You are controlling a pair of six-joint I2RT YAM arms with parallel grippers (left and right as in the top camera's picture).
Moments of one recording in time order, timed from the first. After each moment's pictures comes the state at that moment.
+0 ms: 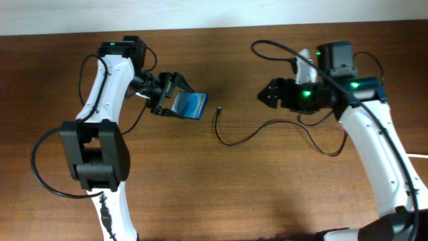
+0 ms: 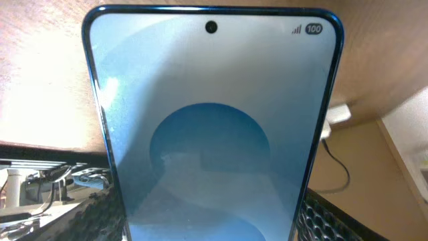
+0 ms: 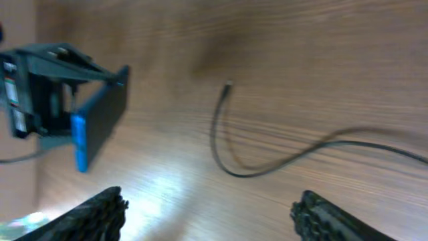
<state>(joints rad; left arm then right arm) -0.08 2.20 1.94 -1.41 0.80 -1.10 0.12 1.56 1.42 -0.90 -0.53 0.31</state>
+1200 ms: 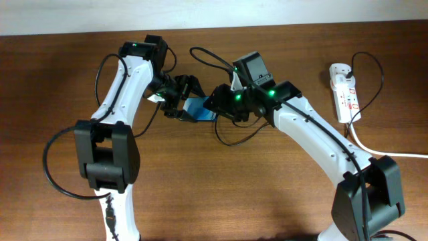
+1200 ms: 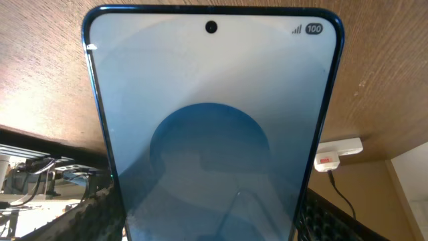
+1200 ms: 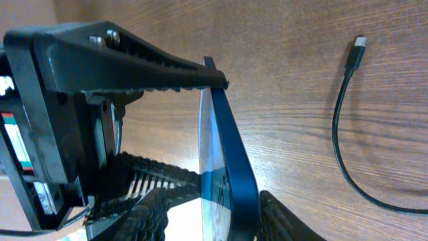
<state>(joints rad) -0.18 2.20 1.94 -1.36 0.72 -1.33 0.47 1.77 1.42 -0.59 -0.47 0.82</state>
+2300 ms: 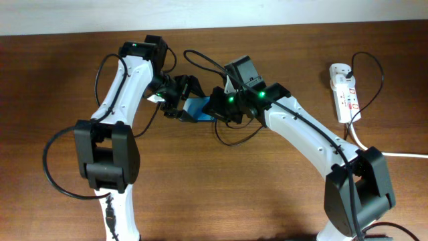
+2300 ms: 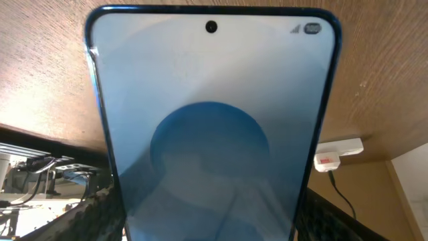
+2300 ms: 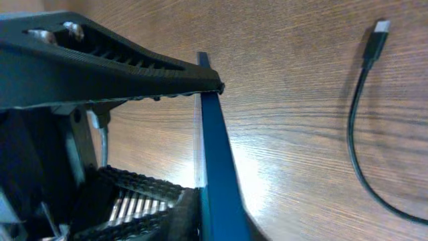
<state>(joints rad) -0.18 2.20 1.94 -1.37 0.72 -1.33 0.50 1.83 1.42 -0.54 -0.47 0.86</state>
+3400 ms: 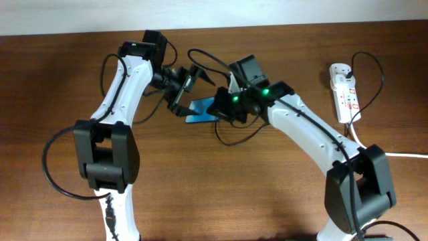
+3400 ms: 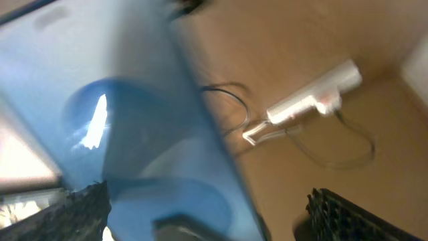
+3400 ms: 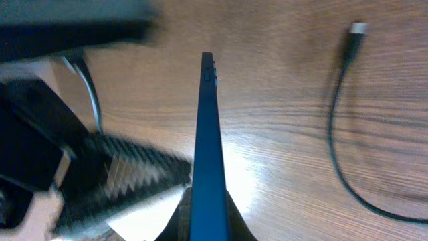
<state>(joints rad) -0.18 2.20 1.95 -1.24 0.87 -0.92 0.45 1.84 1.42 -0.60 -0.50 0.80</state>
